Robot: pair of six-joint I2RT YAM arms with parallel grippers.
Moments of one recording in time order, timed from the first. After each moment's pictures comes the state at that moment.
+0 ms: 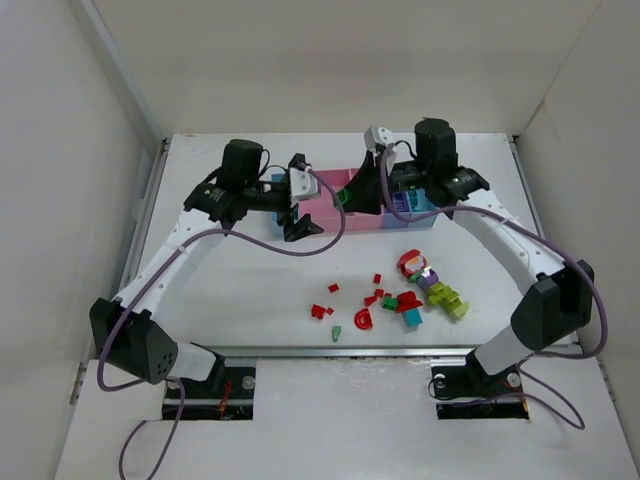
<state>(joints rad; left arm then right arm) -0.42 1.37 1.32 -0.58 0.86 0.76 0.43 1.56 1.44 -0.22 -1.21 -0.29</state>
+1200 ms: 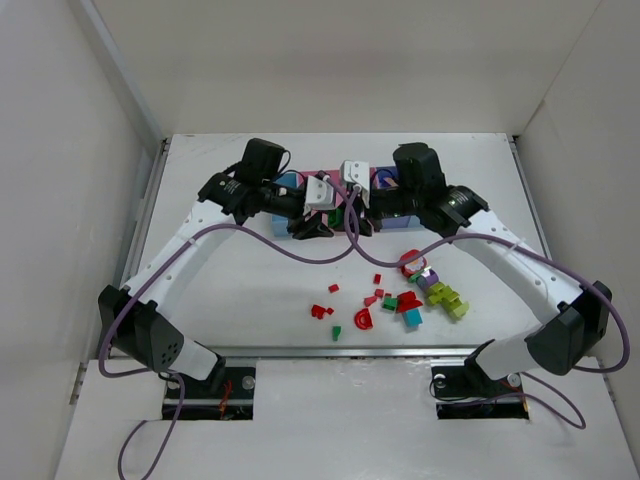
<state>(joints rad) -0.52 1.45 1.46 -0.79 0.92 0.86 0.63 1.43 1.40 -0.47 -0.73 -0.54</state>
